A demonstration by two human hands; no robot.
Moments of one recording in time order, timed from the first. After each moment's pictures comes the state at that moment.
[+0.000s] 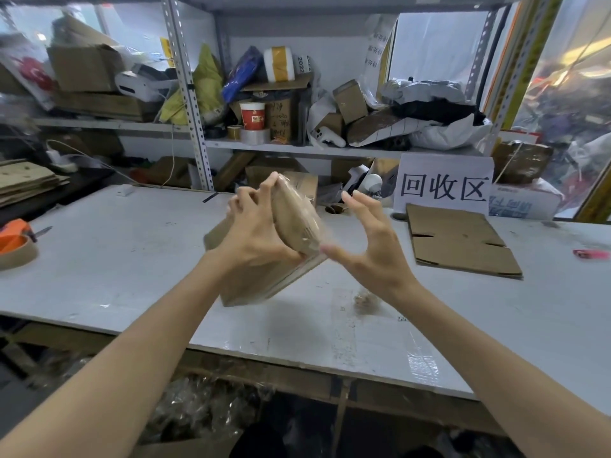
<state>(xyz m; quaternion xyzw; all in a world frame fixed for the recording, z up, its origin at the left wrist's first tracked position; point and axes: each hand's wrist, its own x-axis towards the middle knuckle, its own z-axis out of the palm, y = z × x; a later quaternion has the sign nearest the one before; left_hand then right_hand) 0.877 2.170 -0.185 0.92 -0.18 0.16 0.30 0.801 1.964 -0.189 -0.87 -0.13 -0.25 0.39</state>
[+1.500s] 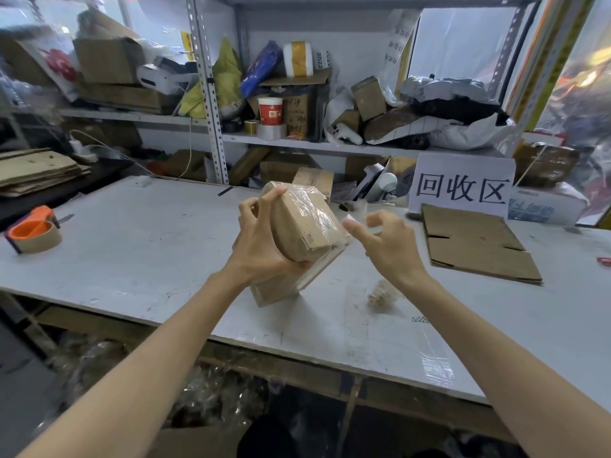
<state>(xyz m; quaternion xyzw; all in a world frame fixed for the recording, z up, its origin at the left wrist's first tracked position) 0.872 2.191 -0.228 0.86 -0.22 0.22 0.41 0.825 1.971 -0.197 -0.88 0.00 -0.24 0.40</state>
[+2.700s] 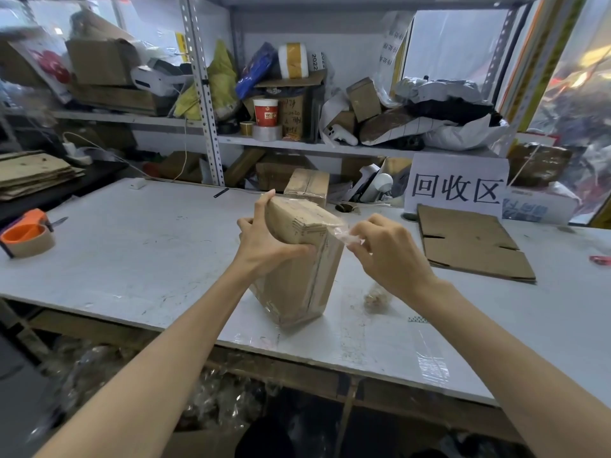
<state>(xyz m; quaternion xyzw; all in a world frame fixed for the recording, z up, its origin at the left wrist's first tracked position) 0.879 2.176 -0.223 0.85 -0.08 0.10 0.50 0.807 1.961 -0.193 -0.91 -0.19 -0.31 0.19</state>
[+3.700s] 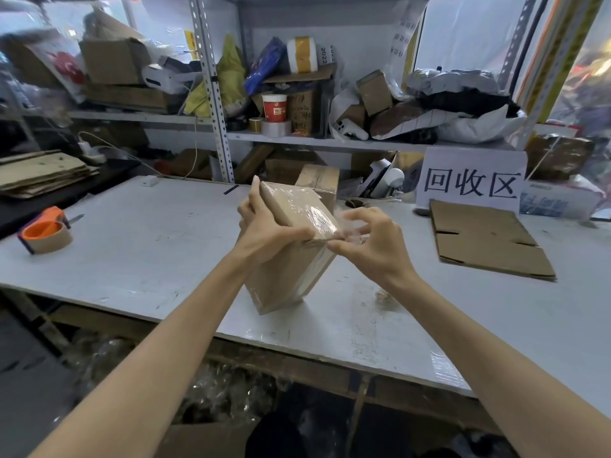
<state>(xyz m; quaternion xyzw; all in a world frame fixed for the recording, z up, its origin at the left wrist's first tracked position) 0.876 2.184 -0.202 0.87 -0.03 0.08 0.49 0.822 1.993 -0.199 -0.86 -0.08 -0.25 0.43</state>
